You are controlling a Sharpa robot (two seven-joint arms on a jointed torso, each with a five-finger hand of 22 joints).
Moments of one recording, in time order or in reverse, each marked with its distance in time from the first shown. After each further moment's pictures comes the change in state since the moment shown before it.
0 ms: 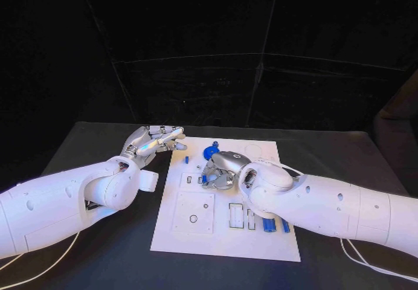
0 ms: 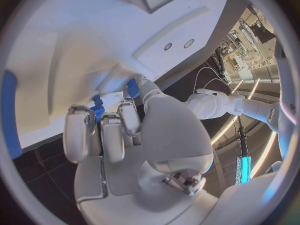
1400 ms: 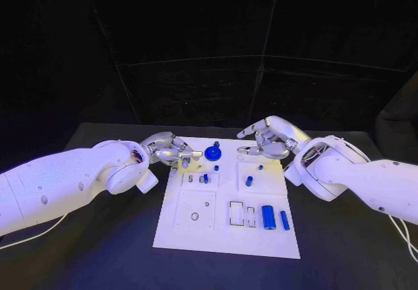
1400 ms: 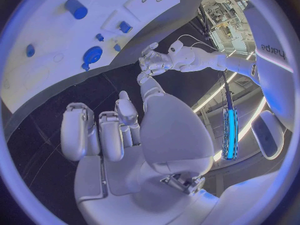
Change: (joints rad) left arm 0.083 0.039 0.001 -0.034 -0.576 0.199 -0.548; left_hand -0.148 0.015 -0.106 0.093 0.005 0.118 -0.115 0.142 0.078 0.213 -0.132 0.437 0.389 0.283 -0.124 1.178 1.054 -0.022 0.362 -0.148 0.592 0.495; right arm 0.118 -0.351 0.001 0.186 0.440 -0.181 0.344; right_hand 0.027 -0.032 -0.080 0.063 0.113 -0.104 0.021 0.005 0.002 -0.084 0.016 -0.107 -0.084 0.004 0.018 -0.046 0.000 0.000 -0.014 0.021 -0.026 -0.041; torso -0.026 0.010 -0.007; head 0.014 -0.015
